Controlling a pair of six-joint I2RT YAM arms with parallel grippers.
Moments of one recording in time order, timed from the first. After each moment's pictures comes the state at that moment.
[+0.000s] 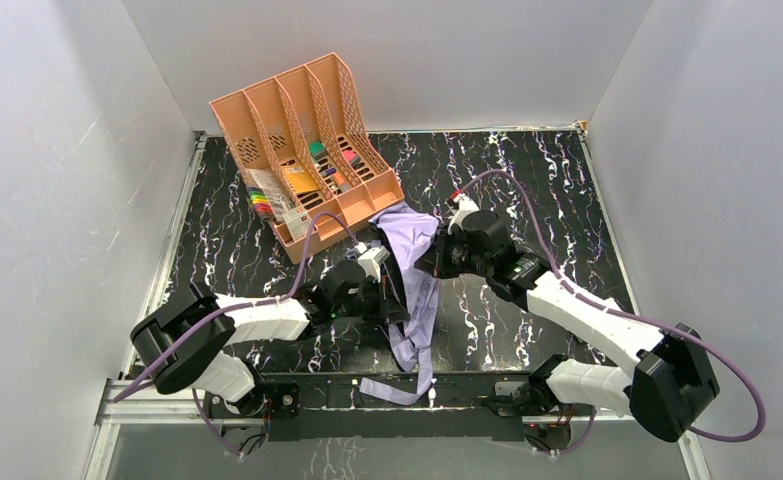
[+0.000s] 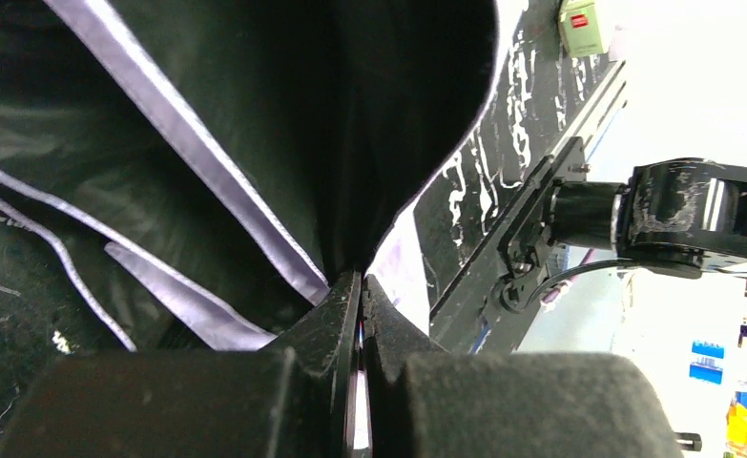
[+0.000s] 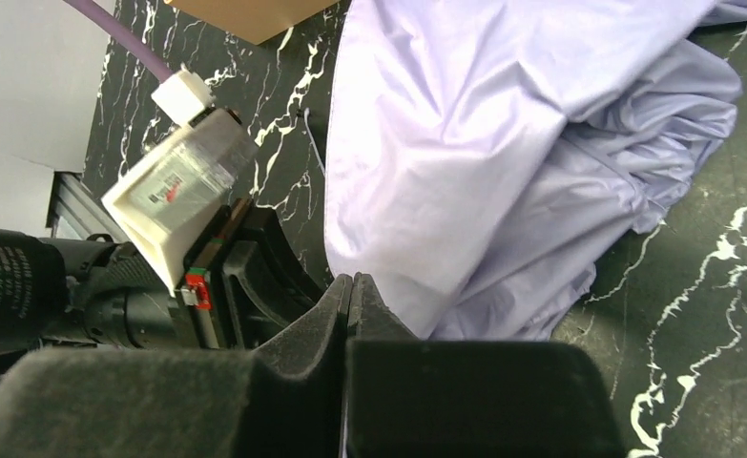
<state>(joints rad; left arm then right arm) -0.91 1.44 0.50 0.40 0.28 -0.83 0.71 1.13 0.75 -0.17 -0.18 0.61</state>
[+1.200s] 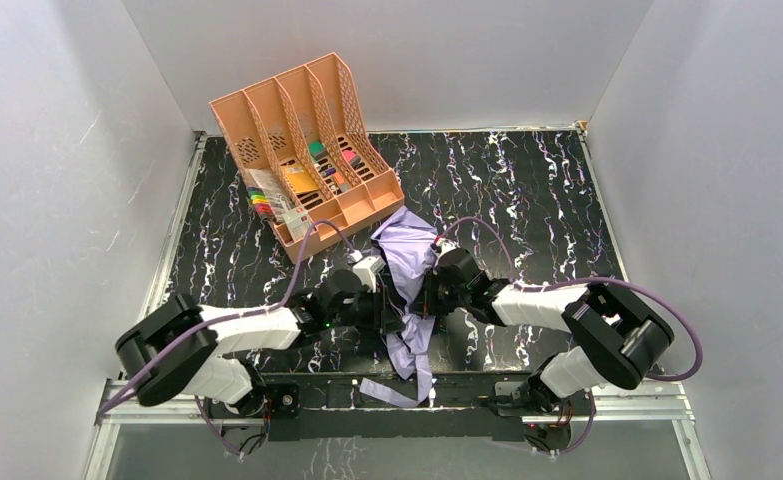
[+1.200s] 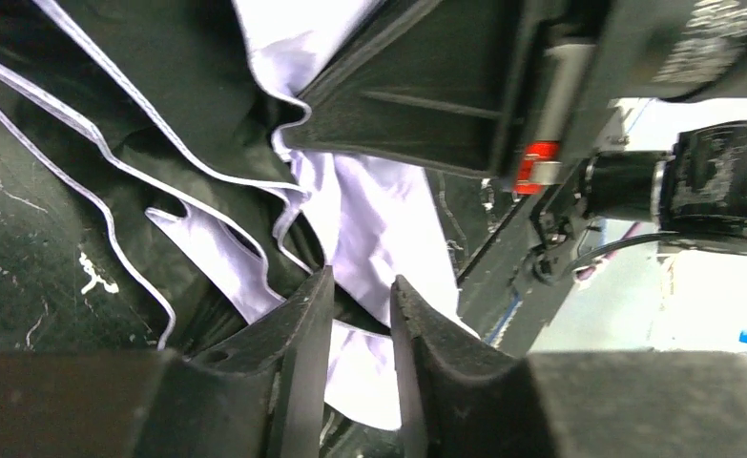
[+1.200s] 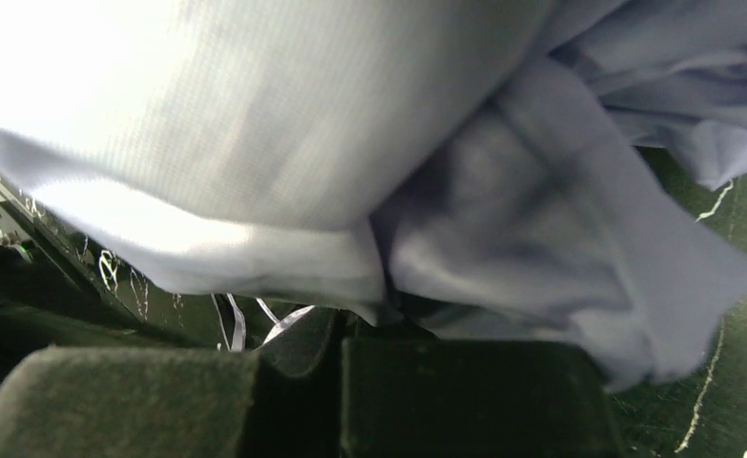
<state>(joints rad) -0.95 1.38 0.44 0.34 0.22 -0.80 0.79 1.44 0.50 0.17 -0.21 0.73</state>
